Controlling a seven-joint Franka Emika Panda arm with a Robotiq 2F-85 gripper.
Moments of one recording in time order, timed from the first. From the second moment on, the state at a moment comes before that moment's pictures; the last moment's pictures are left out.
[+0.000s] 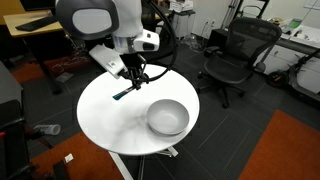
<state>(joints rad) -0.16 0.32 -0.03 -2.14 0.10 2.57 -0.33</state>
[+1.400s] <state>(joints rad) -0.23 0.49 0.02 -2.20 0.11 2.72 -0.39</state>
